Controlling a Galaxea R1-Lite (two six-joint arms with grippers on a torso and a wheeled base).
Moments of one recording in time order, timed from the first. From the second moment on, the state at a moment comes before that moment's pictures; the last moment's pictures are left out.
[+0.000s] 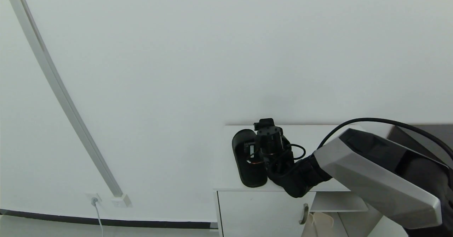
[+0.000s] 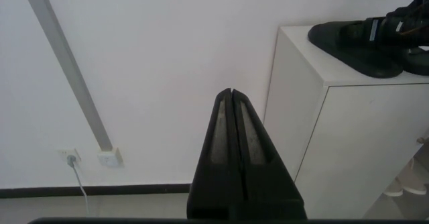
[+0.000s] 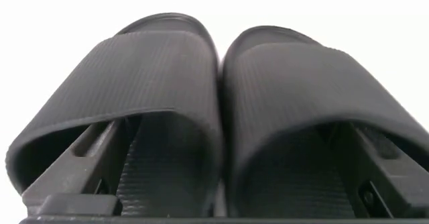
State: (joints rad) left arm 0.00 0.00 0.00 0.00 0.01 0.02; right arm 0.68 2.45 -1.44 -0.75 -0.55 0.18
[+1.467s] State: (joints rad) left arm 0.00 0.00 0.00 0.00 0.01 0.02; right arm 0.78 2.02 -0.82 -0.89 -0.43 0.18
